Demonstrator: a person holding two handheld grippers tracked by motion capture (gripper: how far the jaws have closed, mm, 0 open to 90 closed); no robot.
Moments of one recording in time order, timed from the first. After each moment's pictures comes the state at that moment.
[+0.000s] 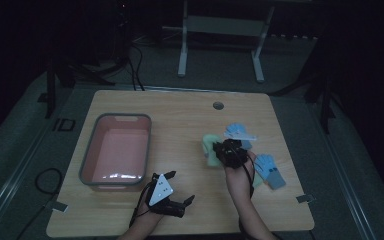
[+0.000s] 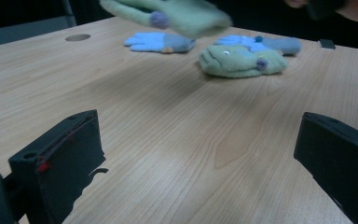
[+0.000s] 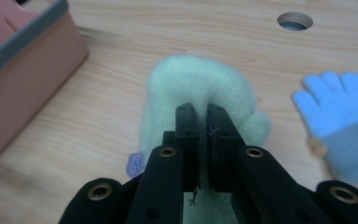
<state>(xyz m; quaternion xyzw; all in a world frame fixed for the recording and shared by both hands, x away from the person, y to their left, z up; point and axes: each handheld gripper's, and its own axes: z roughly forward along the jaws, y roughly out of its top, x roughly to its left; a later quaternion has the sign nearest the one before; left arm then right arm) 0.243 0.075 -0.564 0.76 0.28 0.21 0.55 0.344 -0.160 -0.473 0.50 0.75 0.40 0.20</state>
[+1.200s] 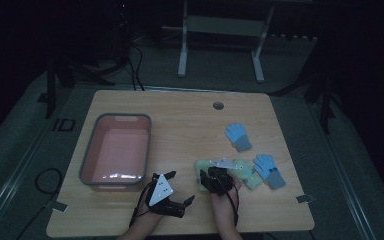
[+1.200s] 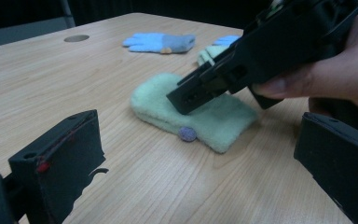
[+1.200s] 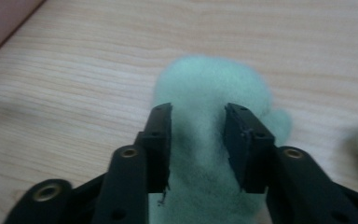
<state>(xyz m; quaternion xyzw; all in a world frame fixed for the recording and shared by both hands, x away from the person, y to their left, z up) 0.243 0.075 -0.564 0.76 0.28 0.21 0.55 0.301 -0.131 -0.546 0.53 0.75 0.35 0.20</state>
